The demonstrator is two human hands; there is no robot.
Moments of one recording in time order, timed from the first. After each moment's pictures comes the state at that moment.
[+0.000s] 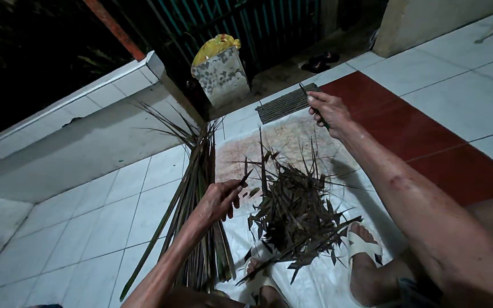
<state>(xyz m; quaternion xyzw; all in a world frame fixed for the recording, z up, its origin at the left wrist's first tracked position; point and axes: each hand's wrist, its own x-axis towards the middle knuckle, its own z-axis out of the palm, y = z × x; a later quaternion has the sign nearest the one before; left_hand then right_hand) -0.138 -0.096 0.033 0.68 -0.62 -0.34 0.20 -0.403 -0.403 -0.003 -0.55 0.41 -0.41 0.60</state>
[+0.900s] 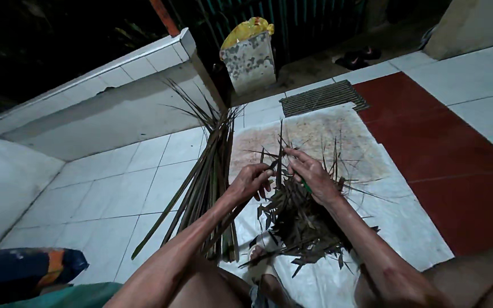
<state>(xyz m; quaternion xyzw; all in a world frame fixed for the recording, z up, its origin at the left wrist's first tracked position) -0.140 -0.114 -0.003 0.66 -0.55 -0.43 0.28 -0.336 -0.223 -0.066 -0.57 0.24 -0.34 0.71</state>
